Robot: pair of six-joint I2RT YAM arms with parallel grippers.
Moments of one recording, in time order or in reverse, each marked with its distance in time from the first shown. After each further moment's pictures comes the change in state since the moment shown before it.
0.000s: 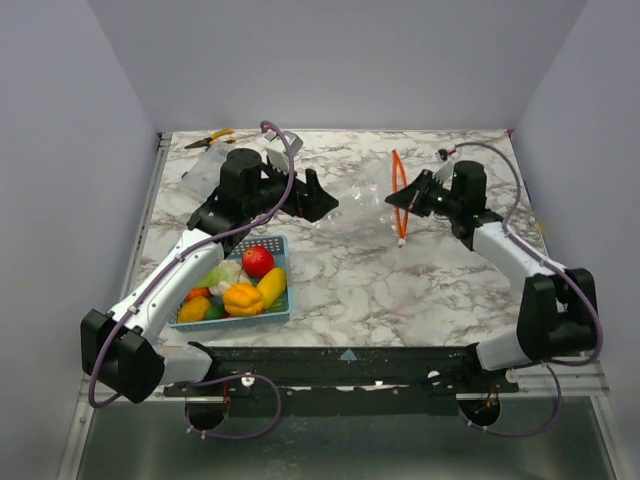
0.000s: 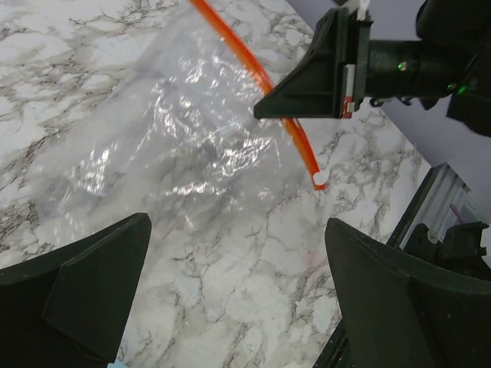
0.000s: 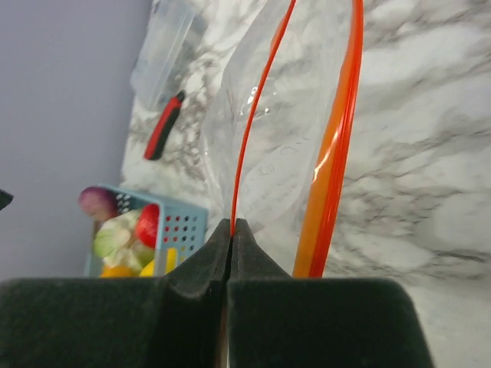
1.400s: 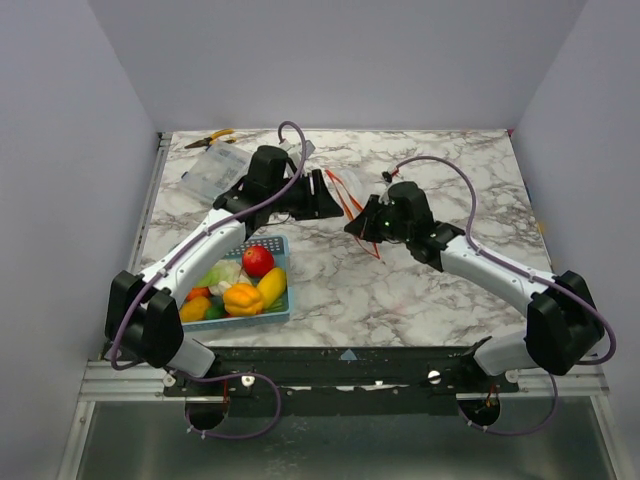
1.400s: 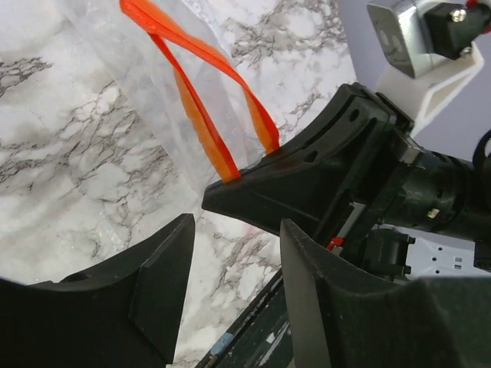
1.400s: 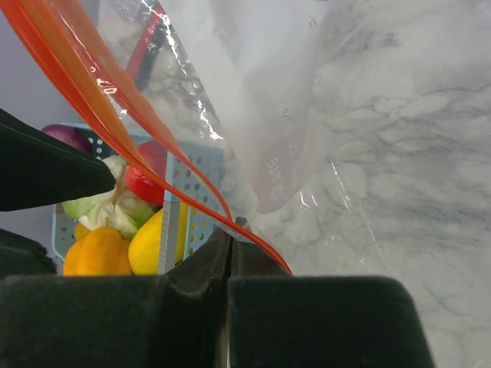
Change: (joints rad) left arm -0.018 0.178 0.070 -0.119 0.049 -0.289; right arm 0.450 -0.073 0.082 -0.269 0.474 -0.032
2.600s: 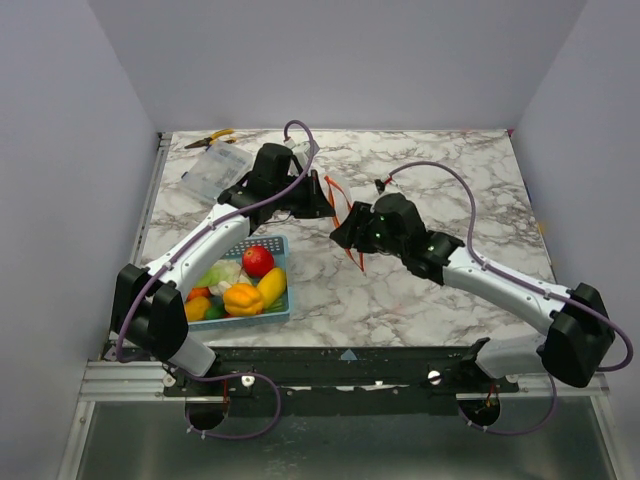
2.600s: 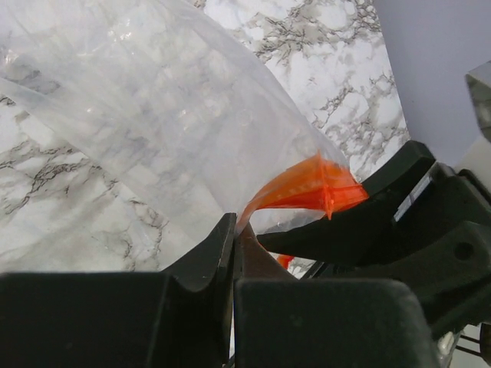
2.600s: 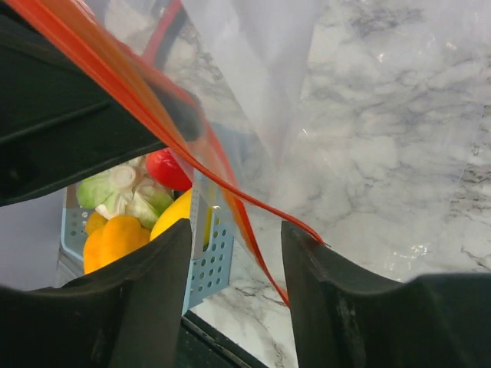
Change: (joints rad) left arm -0.006 0.060 0.058 -0.078 -0.045 0.101; right arm 0.176 -0.081 -0.006 -0.060 0.225 0.096
